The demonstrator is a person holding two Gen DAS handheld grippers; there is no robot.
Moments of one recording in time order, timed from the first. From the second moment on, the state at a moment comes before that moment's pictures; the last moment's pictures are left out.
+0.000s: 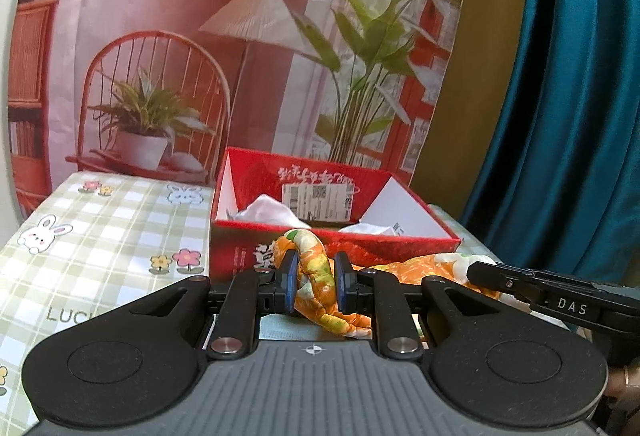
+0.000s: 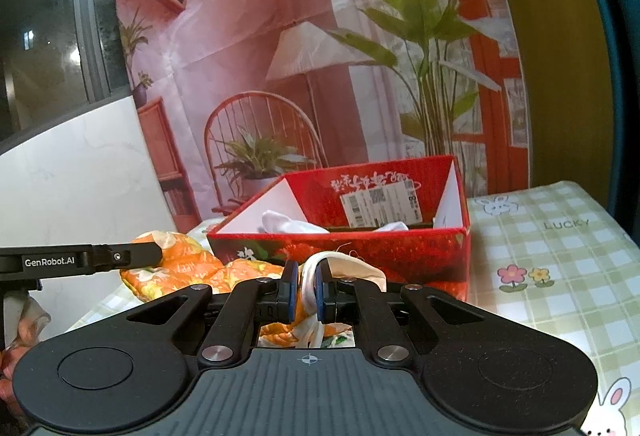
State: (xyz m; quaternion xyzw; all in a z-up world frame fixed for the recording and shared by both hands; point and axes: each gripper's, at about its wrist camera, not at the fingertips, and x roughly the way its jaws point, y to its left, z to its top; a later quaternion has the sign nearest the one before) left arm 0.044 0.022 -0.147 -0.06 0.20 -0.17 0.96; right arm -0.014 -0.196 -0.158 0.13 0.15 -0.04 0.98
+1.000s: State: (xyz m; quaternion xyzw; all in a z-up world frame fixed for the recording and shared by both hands) left arm 0.239 -0.010 -0.105 -0.03 0.27 -0.16 0.95; right arm 0.171 -0.284 -0.107 0.11 0.21 -0.05 0.97
